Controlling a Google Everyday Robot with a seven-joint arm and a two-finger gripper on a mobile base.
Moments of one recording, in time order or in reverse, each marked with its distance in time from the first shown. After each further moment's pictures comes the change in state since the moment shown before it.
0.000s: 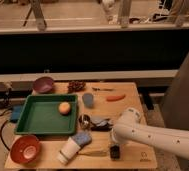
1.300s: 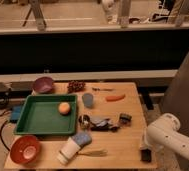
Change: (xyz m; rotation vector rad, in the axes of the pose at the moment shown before) arm 0.001 0.156 -0.007 -0.113 0.036 0.173
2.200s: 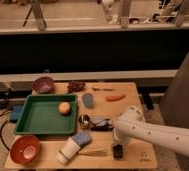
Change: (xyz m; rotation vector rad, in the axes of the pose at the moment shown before) arm -0.019 -0.151 -0.004 0.090 -0.078 -0.161
